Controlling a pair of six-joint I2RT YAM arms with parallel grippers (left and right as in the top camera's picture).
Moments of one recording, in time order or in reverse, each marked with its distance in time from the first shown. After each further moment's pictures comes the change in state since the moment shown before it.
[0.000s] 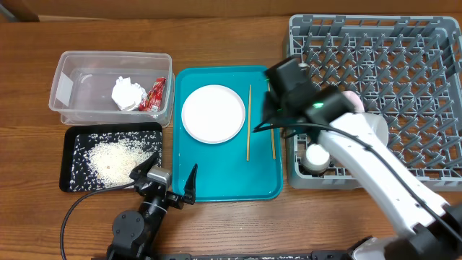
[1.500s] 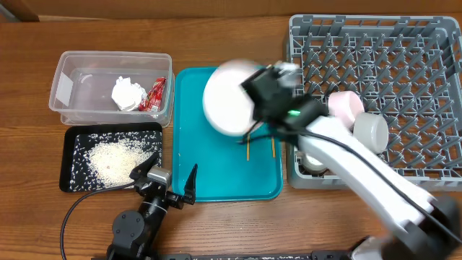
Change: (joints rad) left arm 0.000 0.000 0.000 0.000 0.000 0.000; right arm 0.051 -0.036 -0.013 0.069 0.379 0.082
